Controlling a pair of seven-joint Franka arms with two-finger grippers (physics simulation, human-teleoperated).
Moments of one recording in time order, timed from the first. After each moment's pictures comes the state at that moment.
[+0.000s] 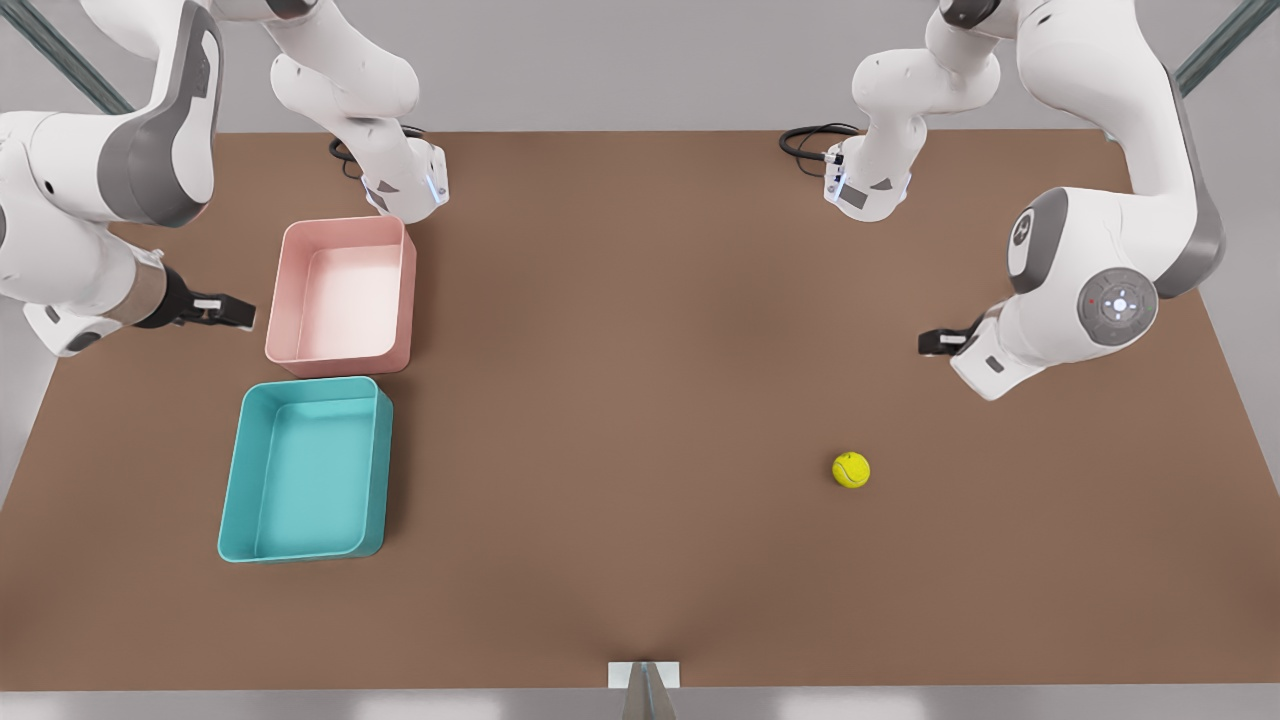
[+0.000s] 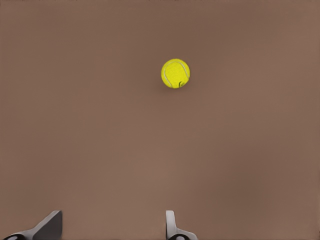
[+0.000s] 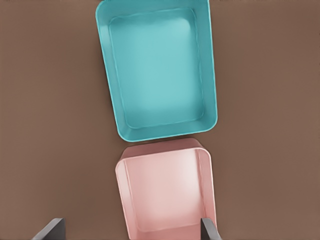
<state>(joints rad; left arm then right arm) 0.04 0.22 -0.19 -1.51 0.06 1.45 -0.11 -0.06 0.13 0.04 -1.43 -0.05 1.35 0.04</state>
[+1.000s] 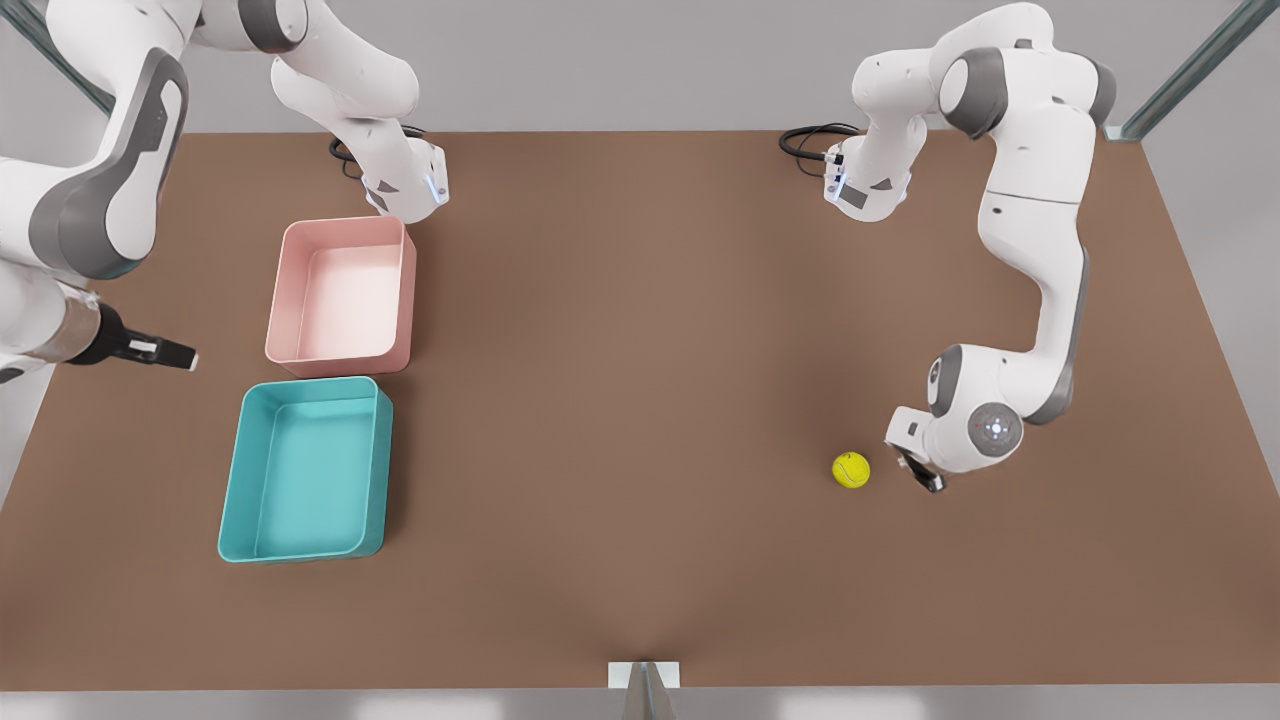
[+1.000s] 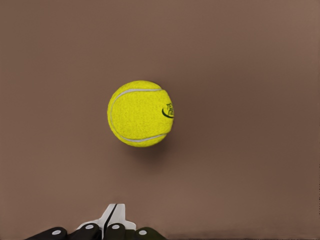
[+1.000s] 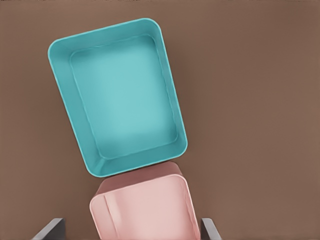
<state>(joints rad) 0.07 0.60 -0.16 -1.75 0.18 2.21 1.06 -0.09 0.25 -0.07 -1.32 -0.05 1.41 0.03</state>
